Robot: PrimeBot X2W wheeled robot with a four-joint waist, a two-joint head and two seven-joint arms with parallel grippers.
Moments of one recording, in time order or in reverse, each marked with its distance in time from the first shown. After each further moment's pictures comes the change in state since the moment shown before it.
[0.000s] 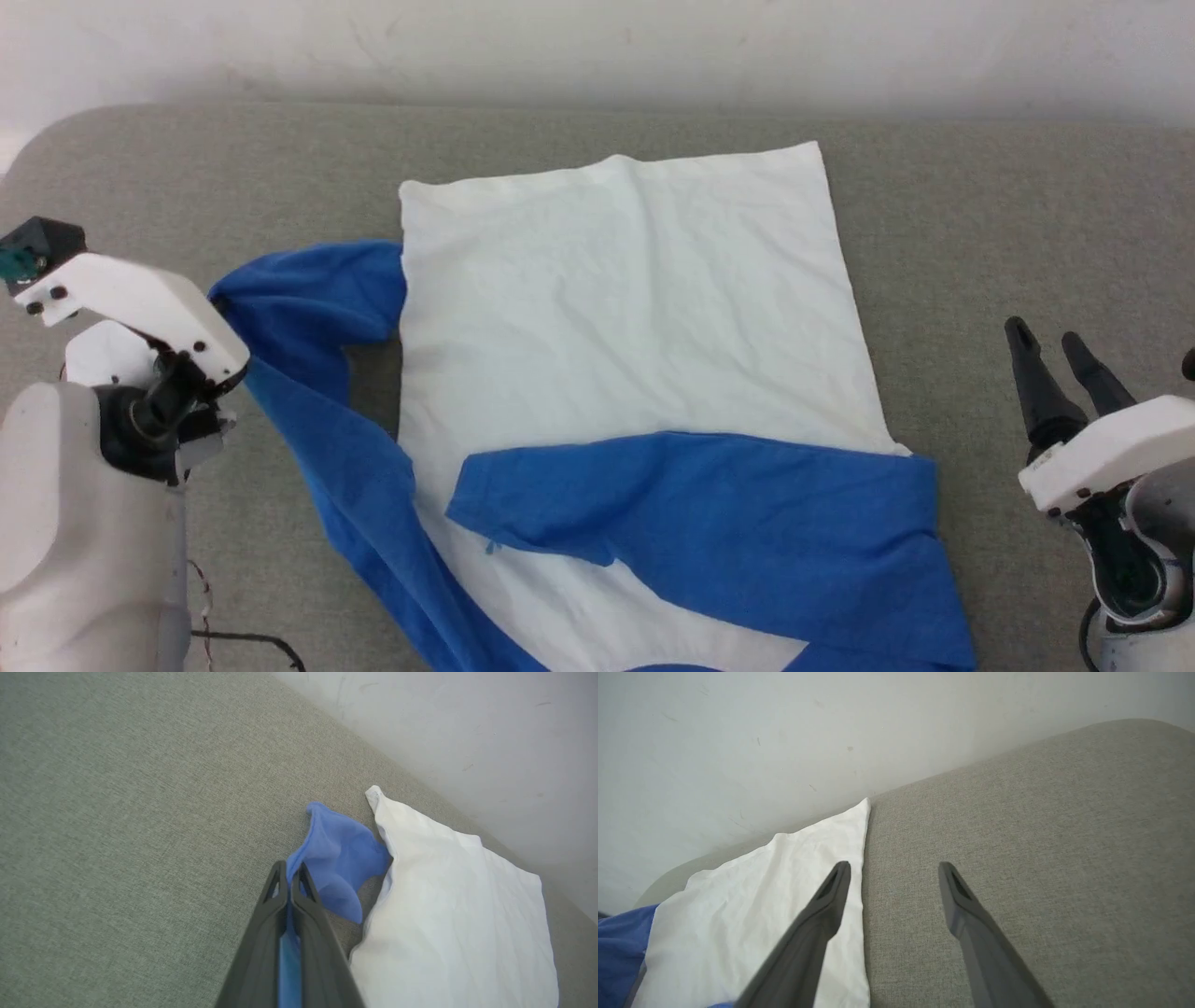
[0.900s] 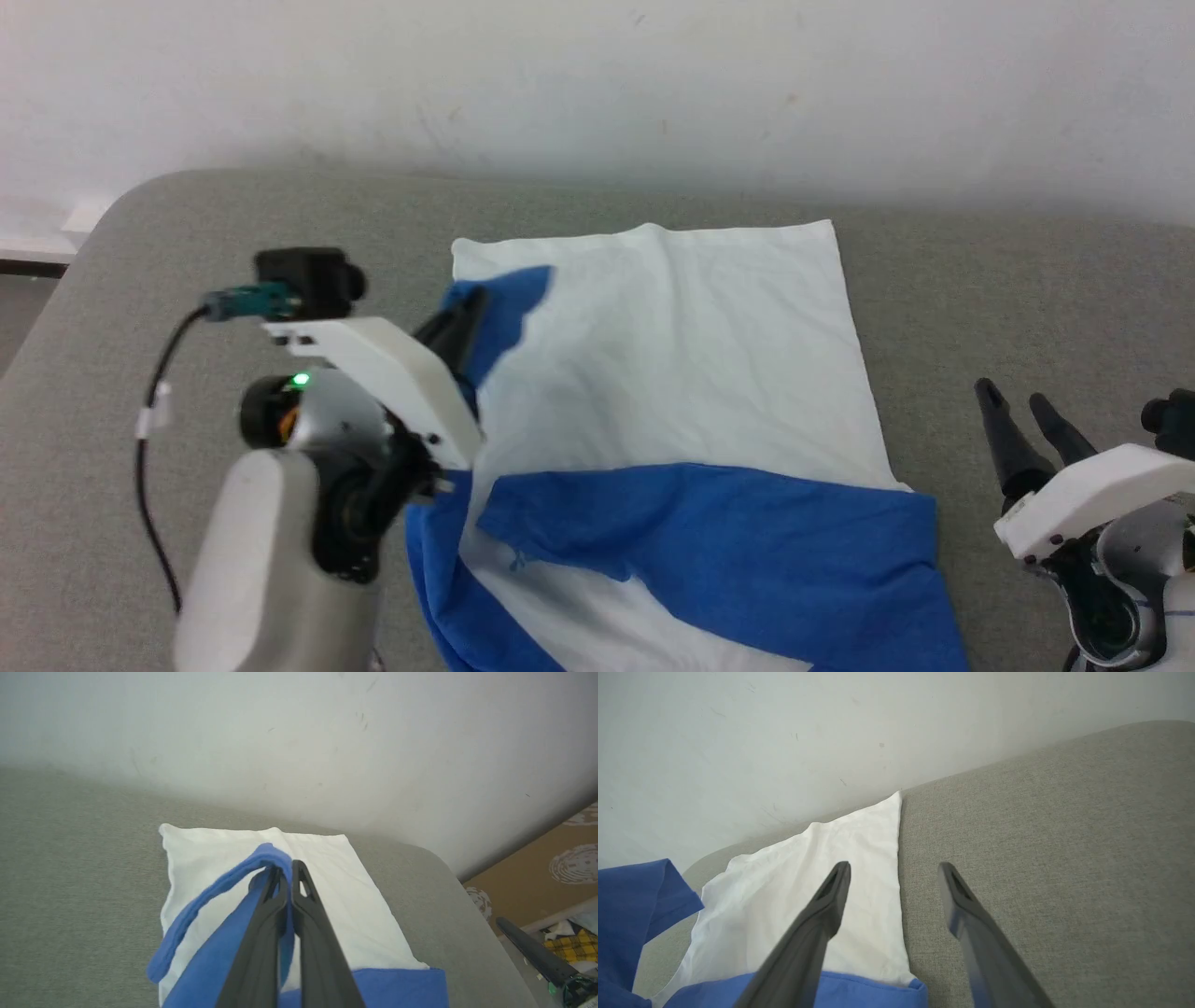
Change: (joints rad) left arm 0.214 -0.158 -0.235 -0.423 -0.011 -0.162 -0.108; right arm 0.070 0.000 0.029 0.049 0.020 0.000 -0.006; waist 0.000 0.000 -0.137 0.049
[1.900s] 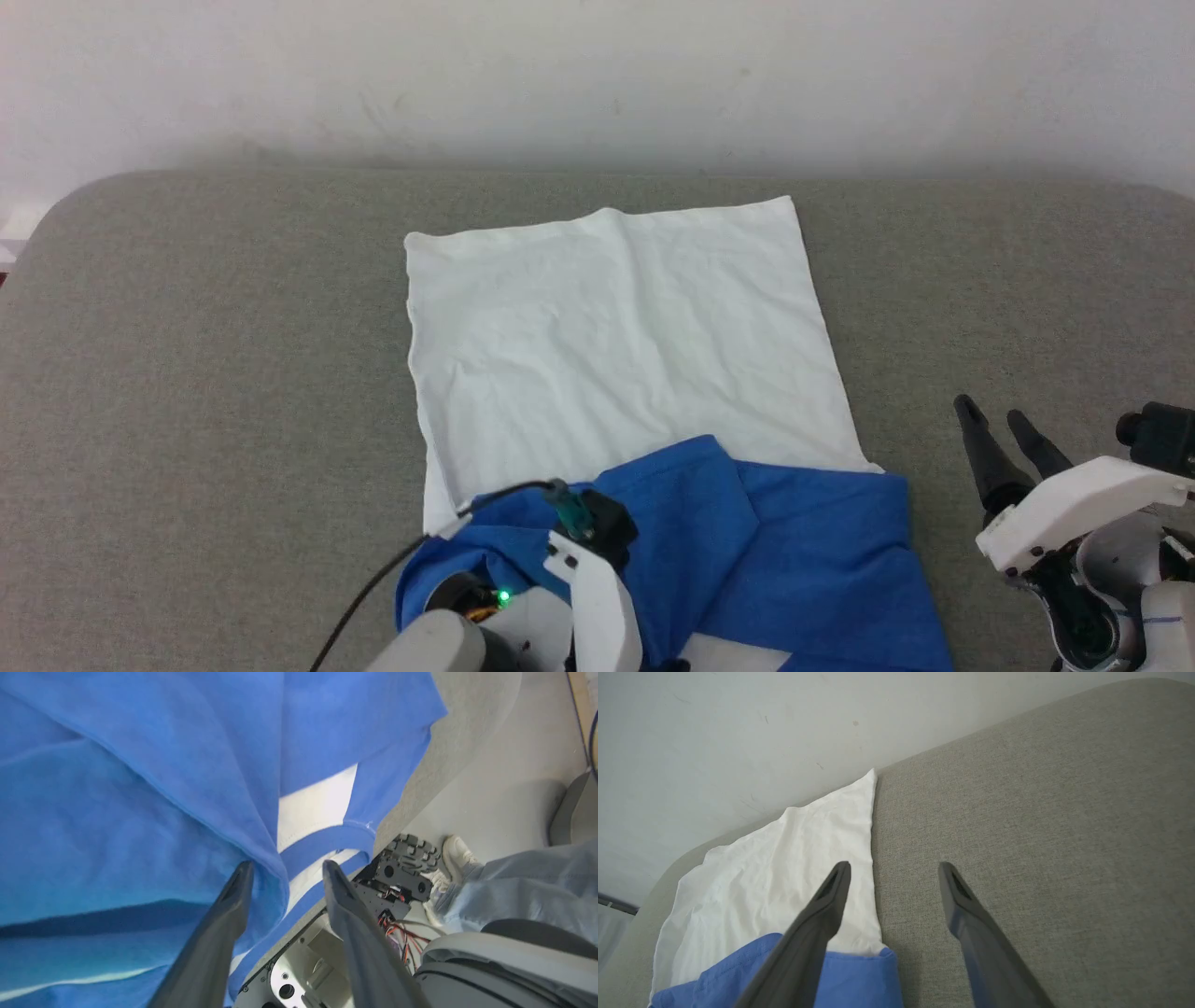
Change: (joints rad) left arm 0.162 0.086 -0.517 0.061 -0.072 -0.127 0.381; right arm 0.008 0.000 0.029 0.042 0.016 0.000 -0.019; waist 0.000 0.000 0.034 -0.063
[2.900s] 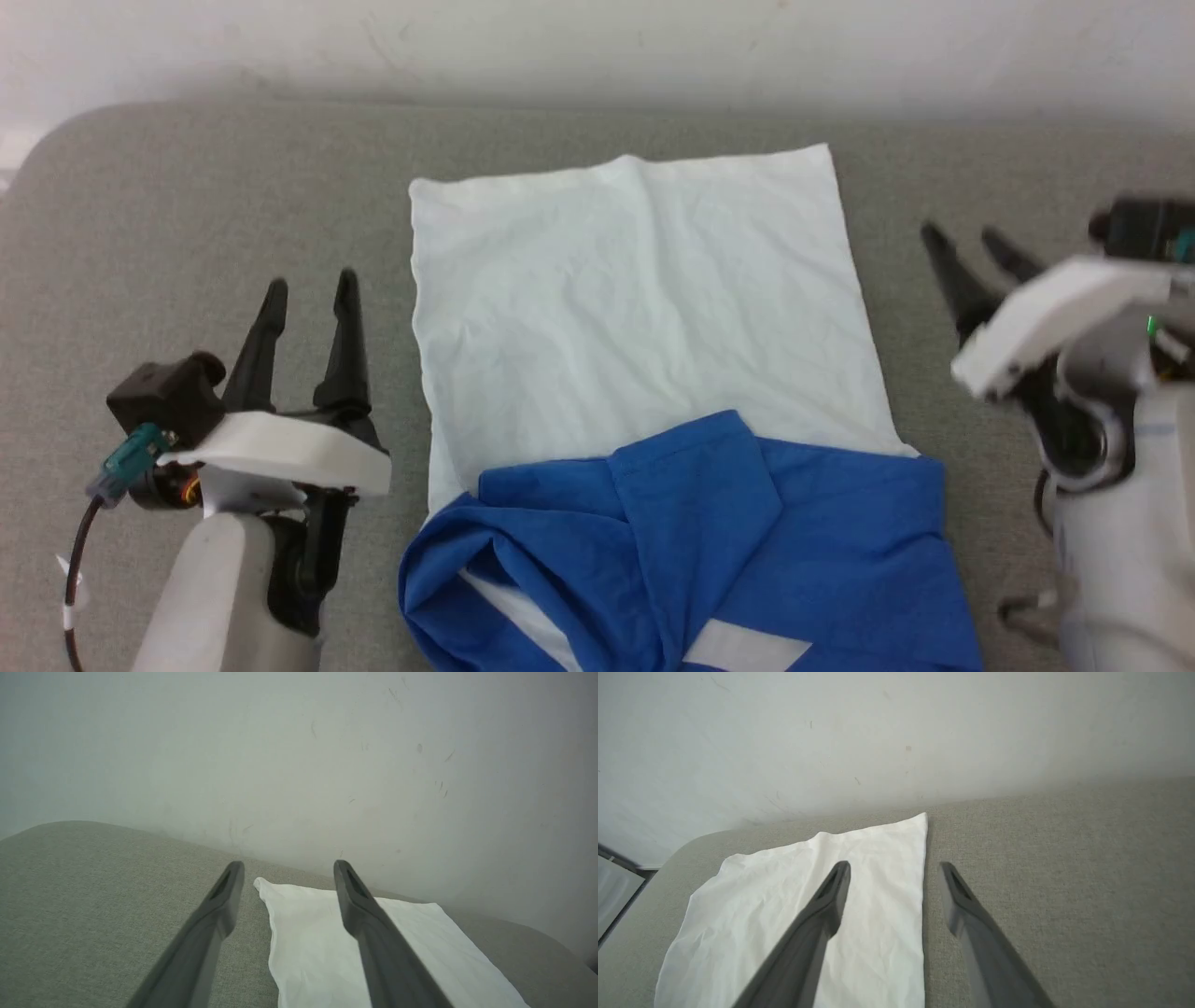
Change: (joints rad) left arm -0.049 -0.011 0.542 0.043 0.156 0.141 -1.049; right arm -0.308 0.000 0.052 0.033 -0.107 0.000 0.145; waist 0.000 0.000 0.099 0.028
